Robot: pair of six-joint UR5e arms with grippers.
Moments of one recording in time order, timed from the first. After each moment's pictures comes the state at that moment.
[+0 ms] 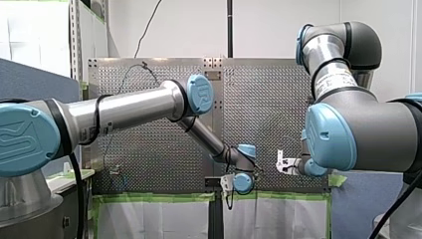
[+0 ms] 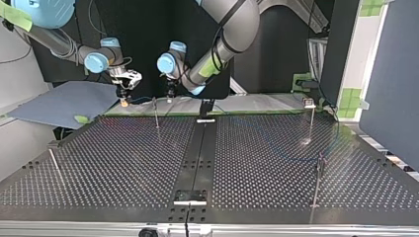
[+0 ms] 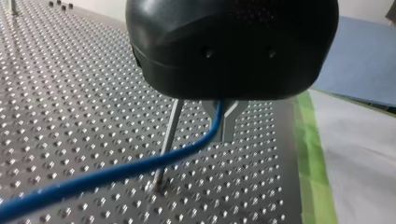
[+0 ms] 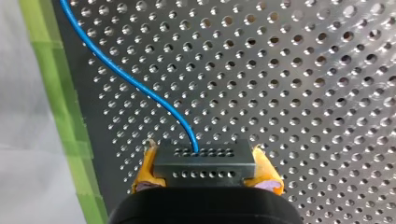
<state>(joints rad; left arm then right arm) -0.79 -2.89 -0.90 -2.69 -2.04 -1.88 1.67 -0.67 1.72 -0.82 1.29 1.60</state>
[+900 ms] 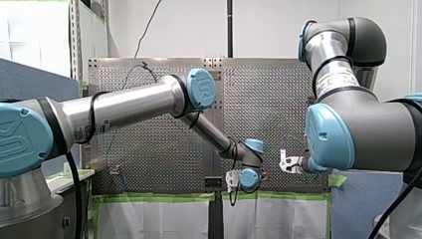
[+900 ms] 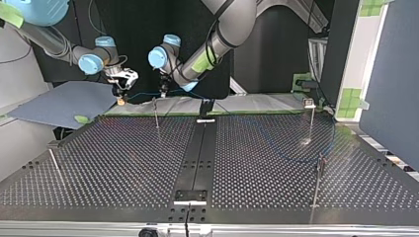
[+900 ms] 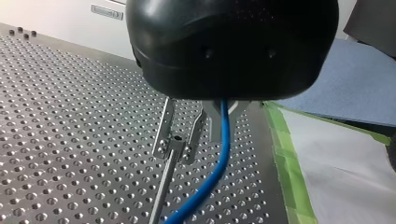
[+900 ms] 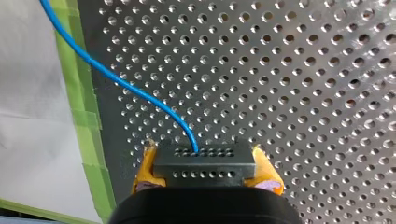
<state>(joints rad) -0.84 -2.85 -0.90 -2.77 -2.06 -1.81 1.65 -0.70 1.72 -0.73 1.29 1.54</state>
